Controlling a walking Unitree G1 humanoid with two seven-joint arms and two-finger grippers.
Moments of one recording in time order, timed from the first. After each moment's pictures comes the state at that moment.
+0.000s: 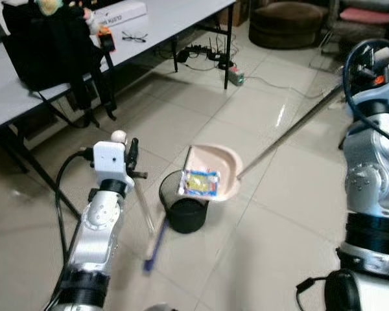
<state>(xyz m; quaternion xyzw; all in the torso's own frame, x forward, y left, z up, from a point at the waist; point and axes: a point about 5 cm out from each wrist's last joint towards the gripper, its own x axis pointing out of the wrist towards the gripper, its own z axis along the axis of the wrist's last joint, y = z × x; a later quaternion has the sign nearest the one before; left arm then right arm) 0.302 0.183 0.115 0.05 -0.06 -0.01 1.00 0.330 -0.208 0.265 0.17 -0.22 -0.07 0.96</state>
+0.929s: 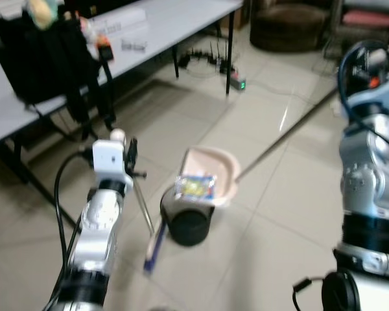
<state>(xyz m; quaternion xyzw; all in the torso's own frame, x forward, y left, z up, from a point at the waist) 0.304 0.178 0.116 0.04 -0.06 -0.02 1.00 0.331 -0.215 0.262 0.16 -0.22 -0.08 0.96</state>
